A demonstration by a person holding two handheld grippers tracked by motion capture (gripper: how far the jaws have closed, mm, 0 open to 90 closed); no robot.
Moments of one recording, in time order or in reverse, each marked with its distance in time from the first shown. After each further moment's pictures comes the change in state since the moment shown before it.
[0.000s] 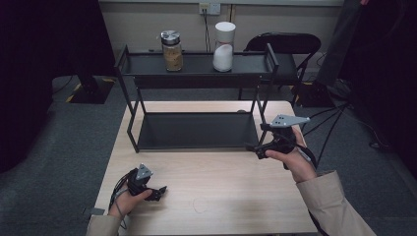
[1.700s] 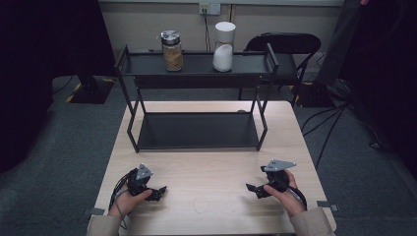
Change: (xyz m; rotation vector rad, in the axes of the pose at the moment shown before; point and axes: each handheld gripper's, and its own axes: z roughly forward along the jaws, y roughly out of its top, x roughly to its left) left arm -0.001 0.000 0.000 0.000 0.003 -0.004; right arm 0.012 -0.133 0.040 0.196 -0.016 0.058
